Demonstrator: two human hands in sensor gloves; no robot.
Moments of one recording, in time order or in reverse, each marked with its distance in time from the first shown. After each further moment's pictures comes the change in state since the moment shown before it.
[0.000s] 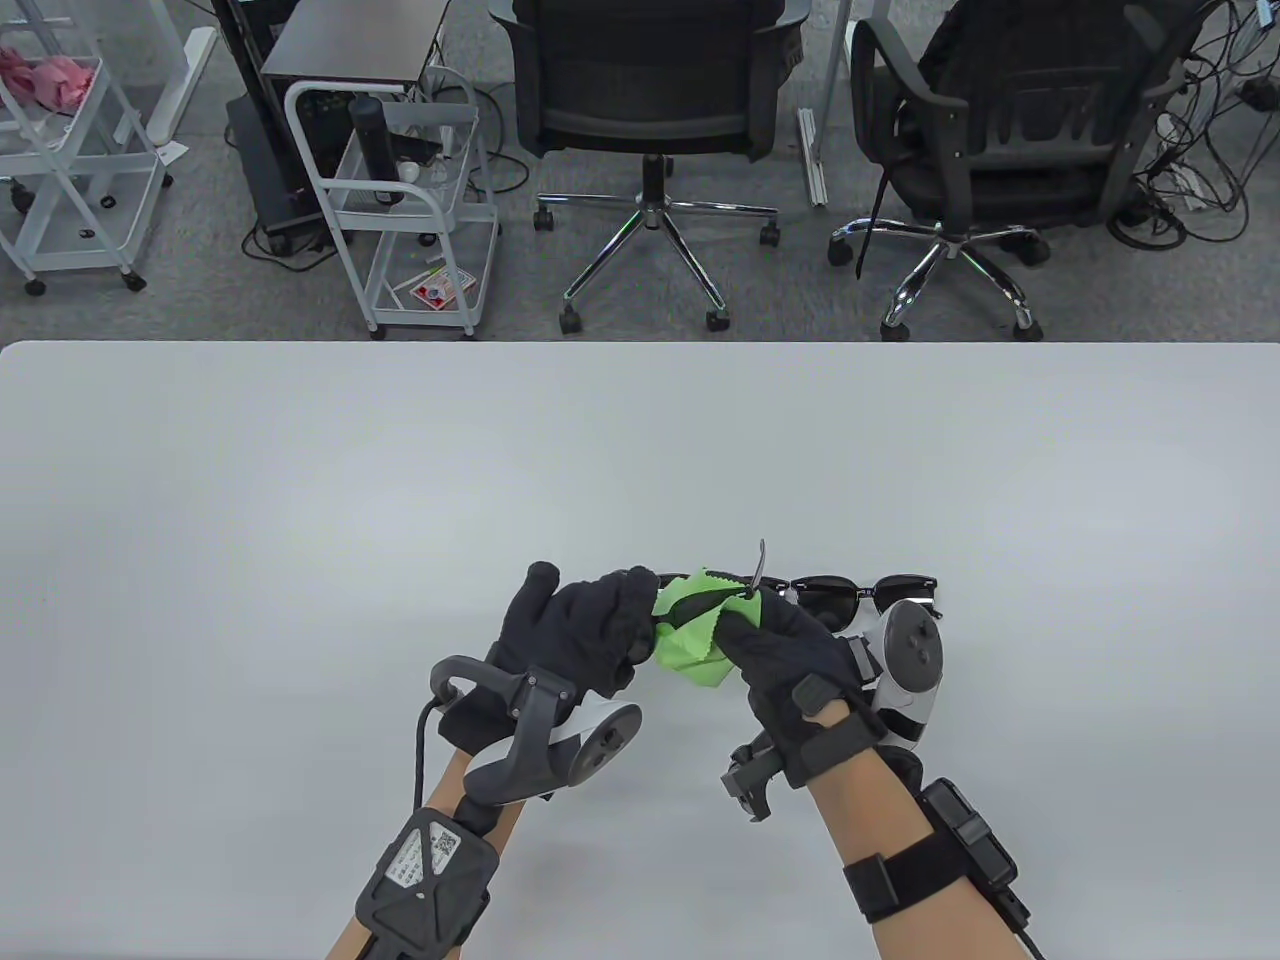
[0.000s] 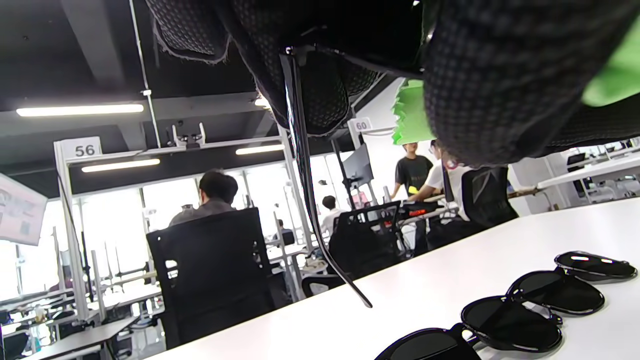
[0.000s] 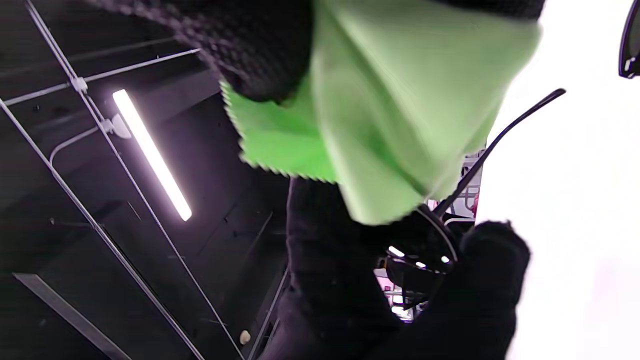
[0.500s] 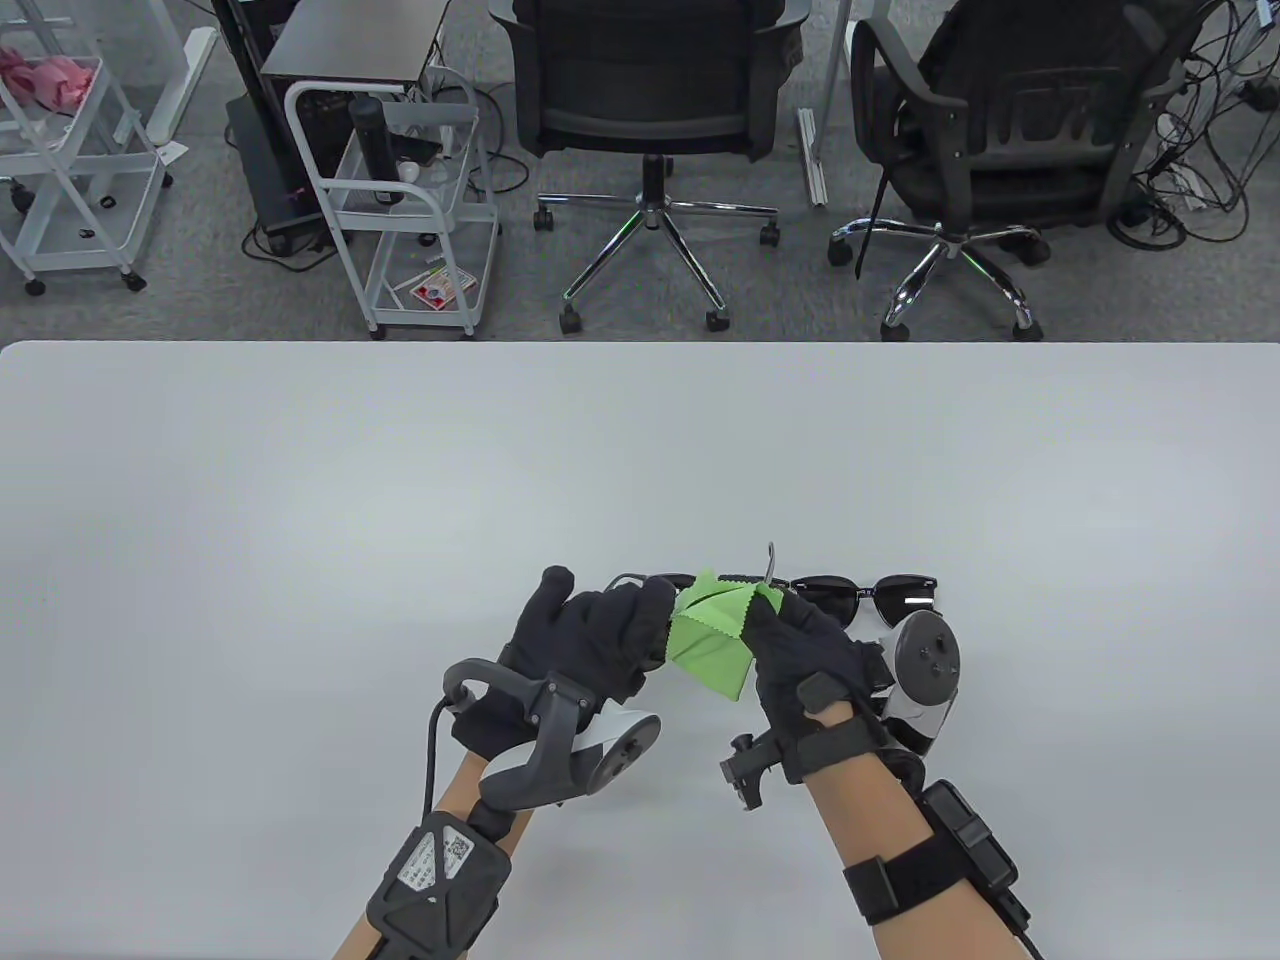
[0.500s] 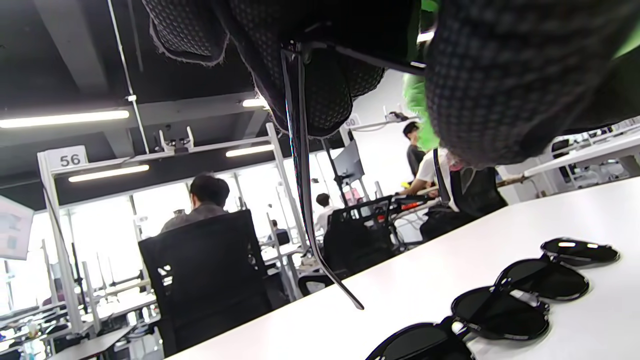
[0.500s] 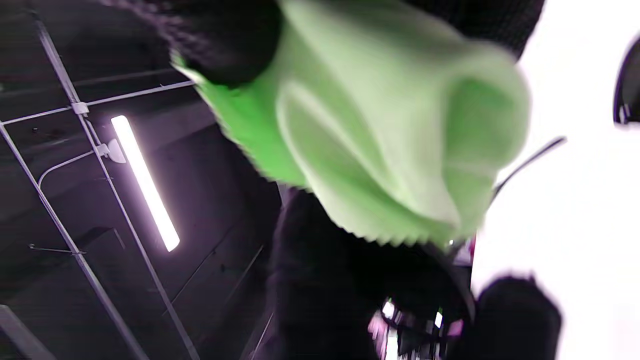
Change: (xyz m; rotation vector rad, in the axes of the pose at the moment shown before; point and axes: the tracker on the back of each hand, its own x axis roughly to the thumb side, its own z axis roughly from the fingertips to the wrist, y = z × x) left_hand 0.006 -0.001 -0.001 -0.011 -0.028 -0.032; right_hand -0.002 -0.005 0.003 -0.042 0.037 -0.053
